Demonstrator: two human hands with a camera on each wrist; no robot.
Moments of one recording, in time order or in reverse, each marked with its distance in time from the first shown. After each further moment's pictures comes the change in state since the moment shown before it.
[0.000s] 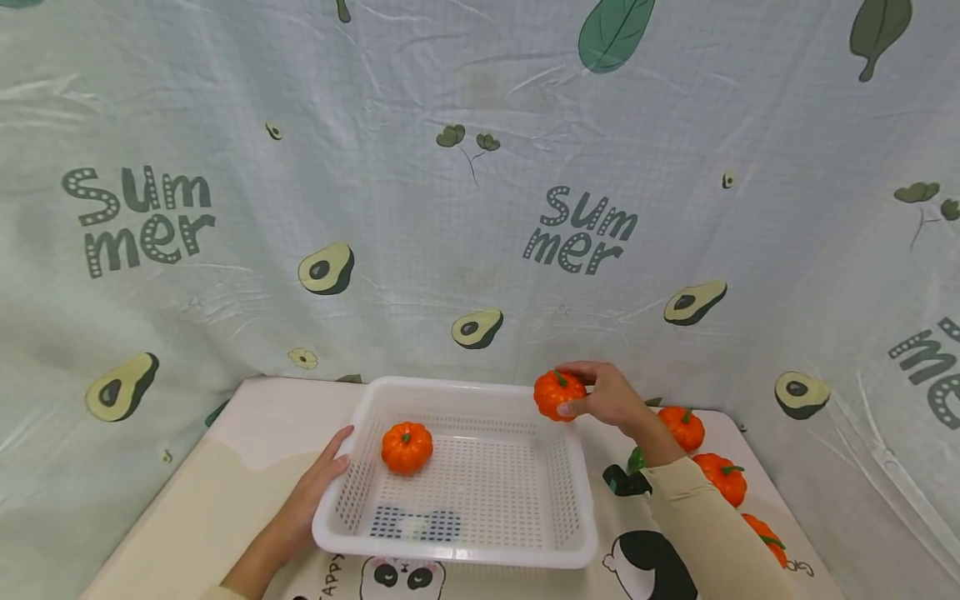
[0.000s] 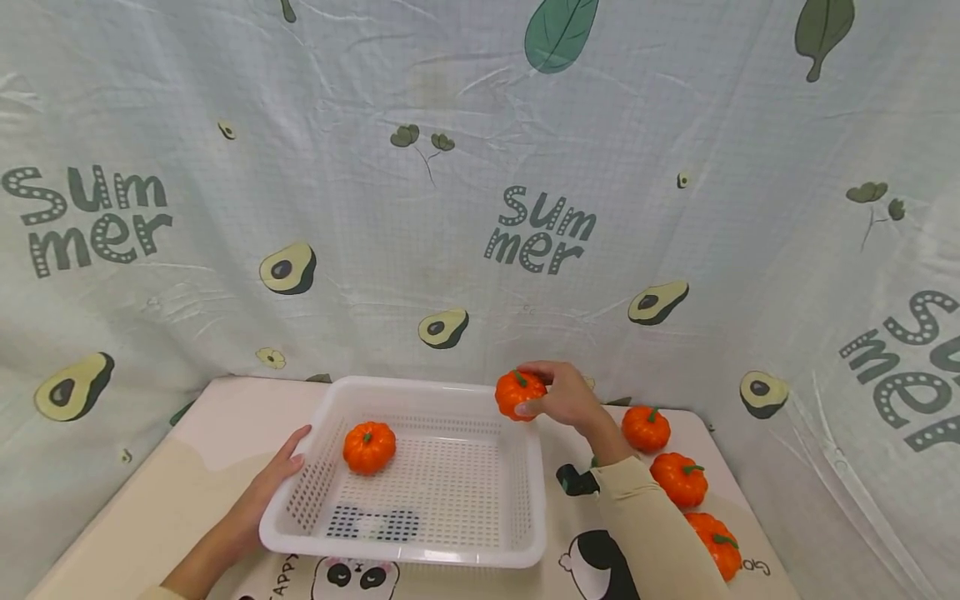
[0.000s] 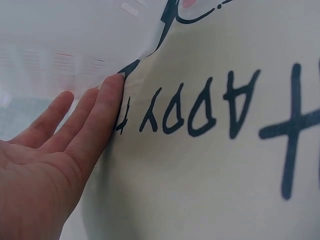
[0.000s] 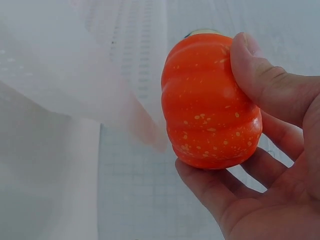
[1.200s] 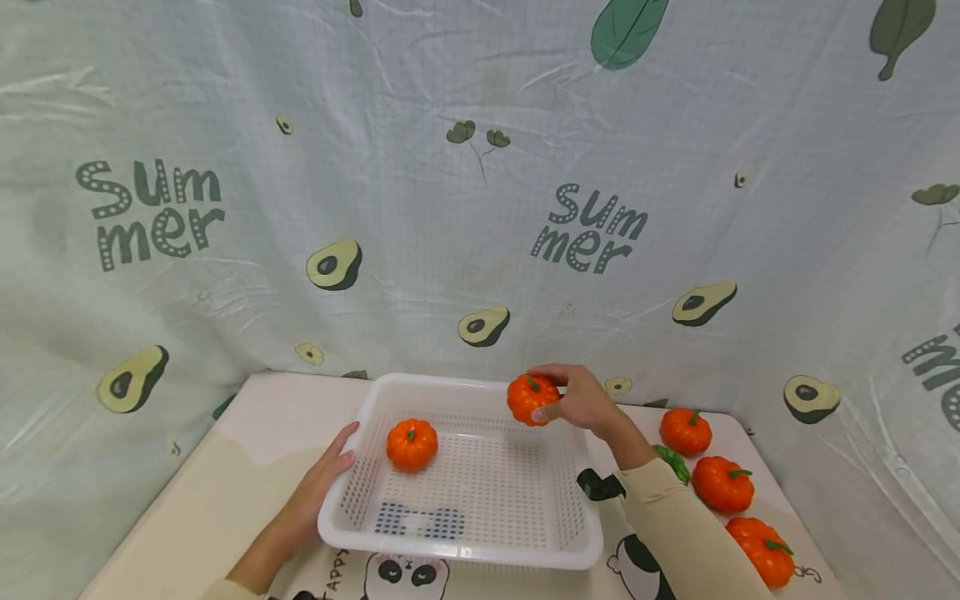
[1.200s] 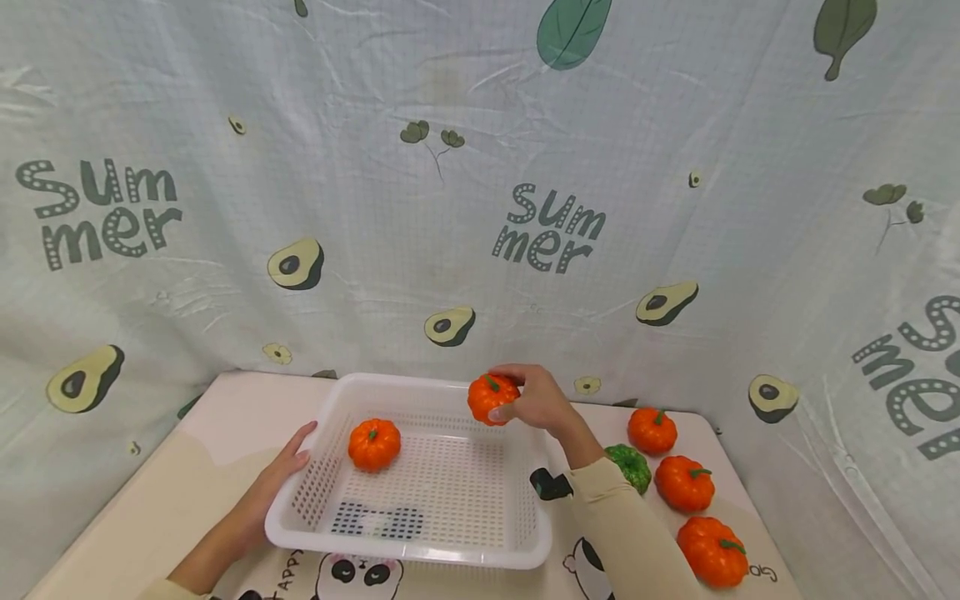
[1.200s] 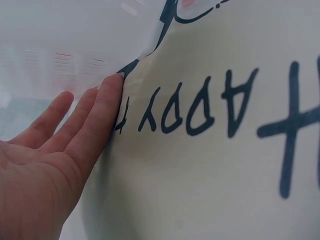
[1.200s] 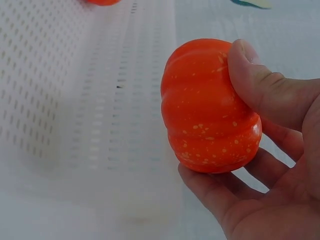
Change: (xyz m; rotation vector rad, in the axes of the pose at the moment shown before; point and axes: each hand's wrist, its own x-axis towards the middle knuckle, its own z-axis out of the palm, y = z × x) left_hand 0.001 -0.004 -0.001 -0.017 -0.002 0.017; right_hand 0.010 -0.024 0.041 0.031 -0.037 -0.024
